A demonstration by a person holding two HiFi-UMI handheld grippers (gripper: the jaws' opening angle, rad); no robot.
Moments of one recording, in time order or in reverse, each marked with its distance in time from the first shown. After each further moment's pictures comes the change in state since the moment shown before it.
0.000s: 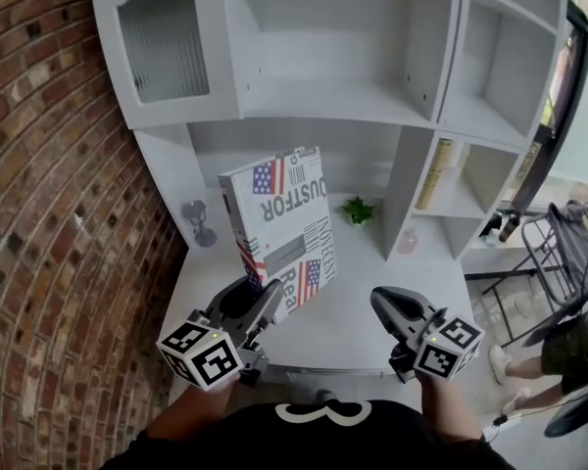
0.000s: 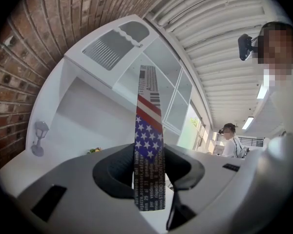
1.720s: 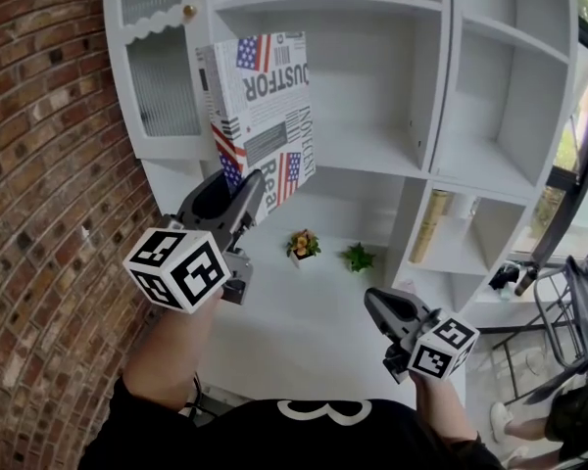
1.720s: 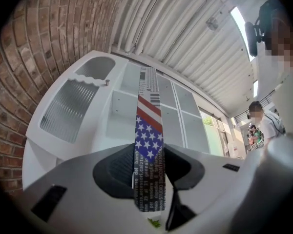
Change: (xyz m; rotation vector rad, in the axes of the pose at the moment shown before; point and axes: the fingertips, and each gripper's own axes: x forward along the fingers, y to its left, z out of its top) left arm 0.114 -0.034 0.203 0.419 -0.326 0.174; right arm 0.017 -0.086 0.063 -0.080 -0.070 0.182
